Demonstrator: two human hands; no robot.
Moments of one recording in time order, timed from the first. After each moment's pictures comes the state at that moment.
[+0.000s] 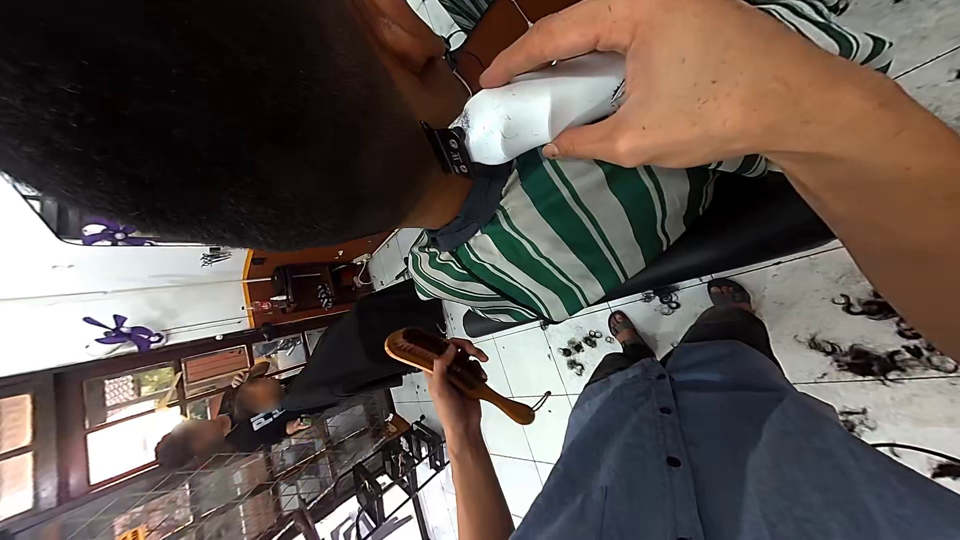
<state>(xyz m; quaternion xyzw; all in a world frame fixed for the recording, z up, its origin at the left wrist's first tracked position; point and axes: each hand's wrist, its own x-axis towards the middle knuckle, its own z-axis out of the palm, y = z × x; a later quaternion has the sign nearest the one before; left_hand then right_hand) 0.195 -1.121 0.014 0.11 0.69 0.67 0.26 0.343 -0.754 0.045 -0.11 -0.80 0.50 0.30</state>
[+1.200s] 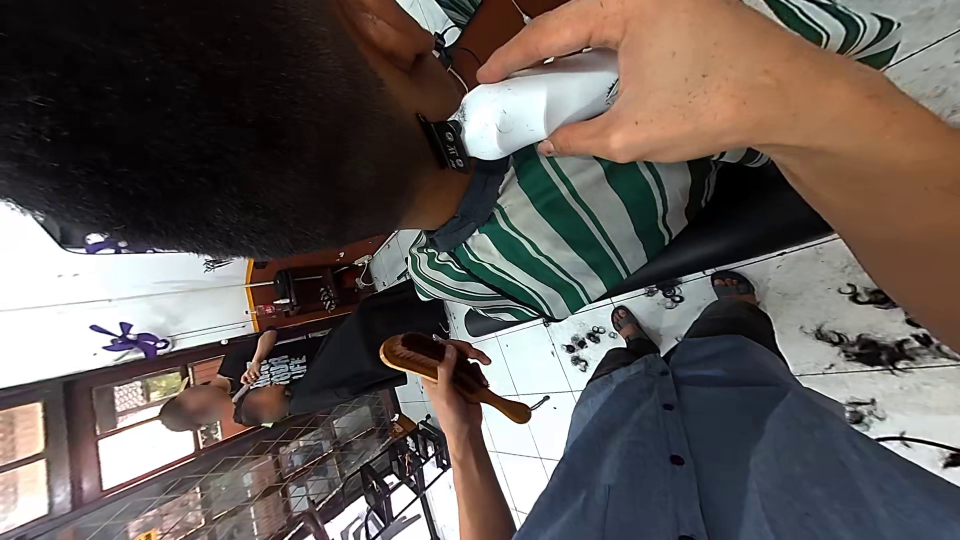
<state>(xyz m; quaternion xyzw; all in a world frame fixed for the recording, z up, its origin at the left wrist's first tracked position) 0.199 -1.120 0.020 0.18 0.70 0.66 0.21 0.339 -0.756 0.040 -0.13 -0.79 0.52 0.29</state>
